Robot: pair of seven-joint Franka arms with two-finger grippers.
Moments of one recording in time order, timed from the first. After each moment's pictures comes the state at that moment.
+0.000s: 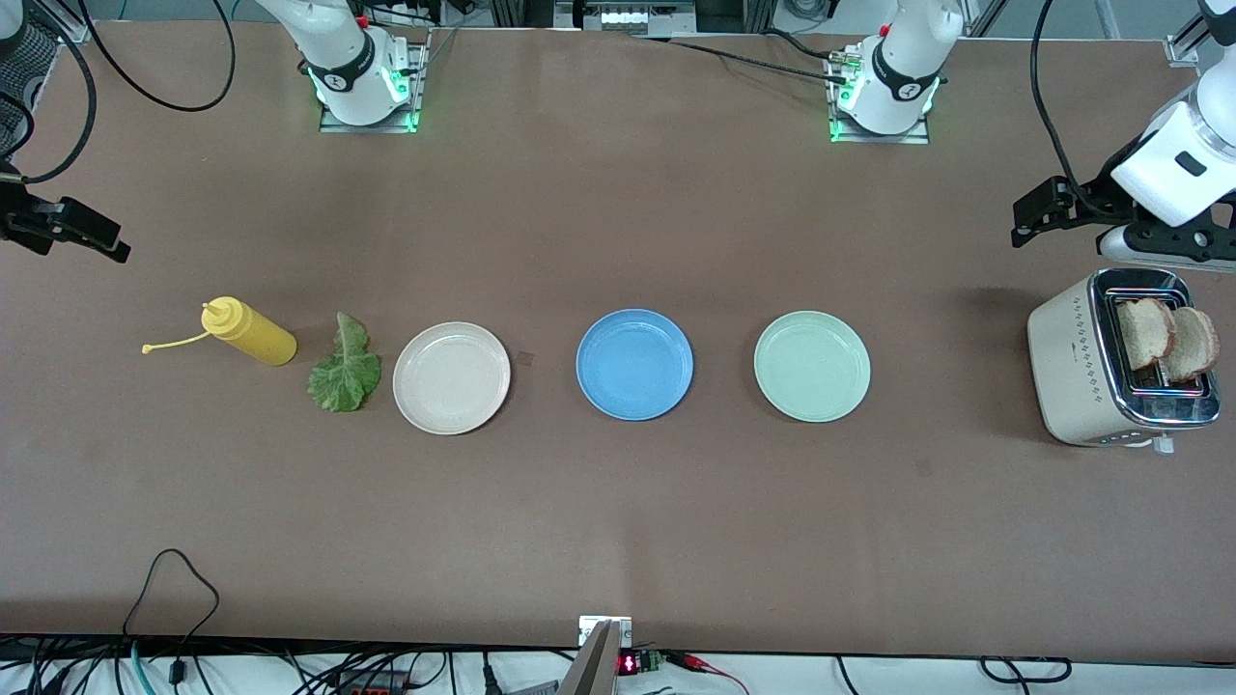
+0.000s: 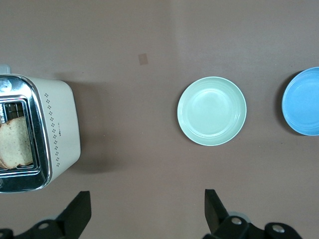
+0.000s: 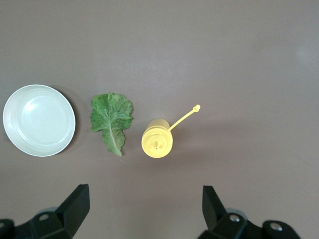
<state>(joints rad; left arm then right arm) -0.04 -0.03 -0.01 -1.67 -0.01 1.62 0.02 -0.06 -0.04 -0.08 -1.77 0.00 1.75 -0.04</state>
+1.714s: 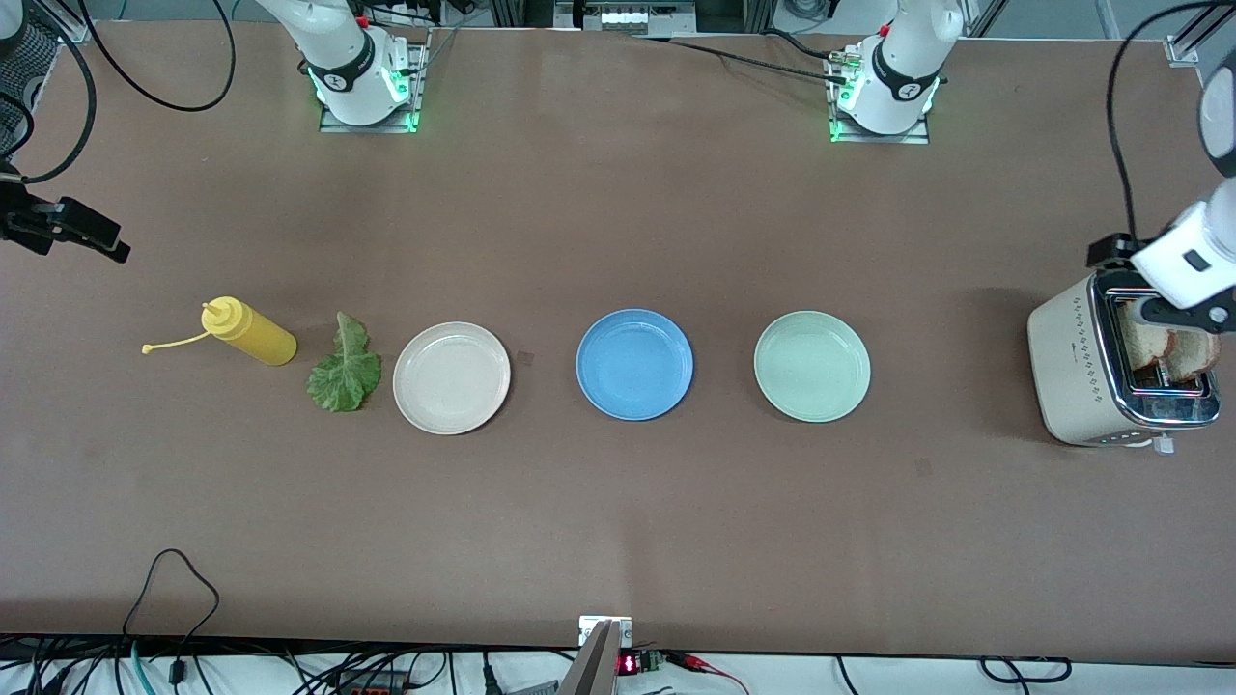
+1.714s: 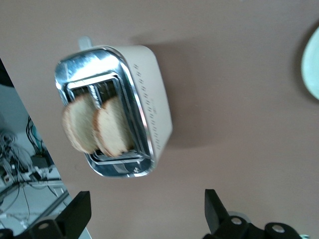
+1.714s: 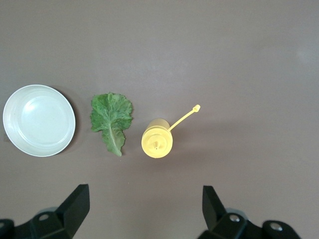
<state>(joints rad) 0.11 0.14 0.00 -1.67 0.31 1.64 0.28 -0.06 -0.04 -0.08 -1.77 0.00 1.75 -0.04</state>
